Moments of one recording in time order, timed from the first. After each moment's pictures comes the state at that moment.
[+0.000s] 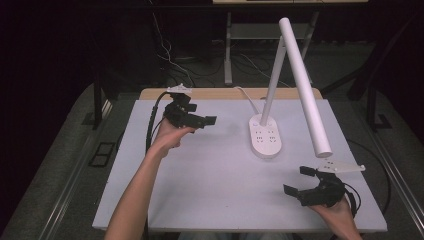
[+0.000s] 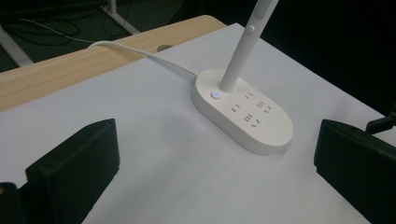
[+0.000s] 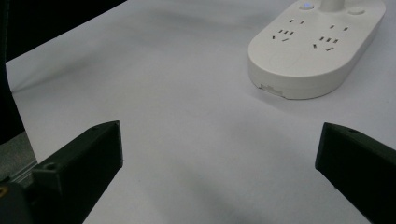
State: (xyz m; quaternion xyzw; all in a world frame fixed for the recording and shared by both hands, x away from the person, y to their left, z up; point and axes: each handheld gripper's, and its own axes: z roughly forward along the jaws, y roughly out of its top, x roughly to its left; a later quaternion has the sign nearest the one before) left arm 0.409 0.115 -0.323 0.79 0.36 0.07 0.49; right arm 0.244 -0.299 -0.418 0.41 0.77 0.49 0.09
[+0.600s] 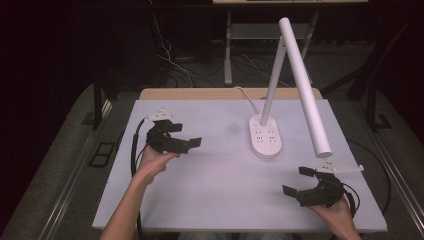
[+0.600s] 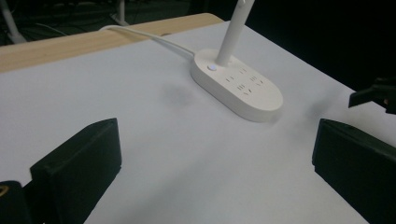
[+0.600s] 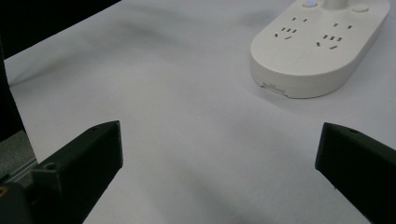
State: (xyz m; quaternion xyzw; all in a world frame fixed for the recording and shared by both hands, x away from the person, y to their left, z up) left arm 0.347 0.155 -0.352 0.78 0.36 0.08 0.51; right arm 0.244 -0.297 -0.419 0.40 0.77 0.48 0.09
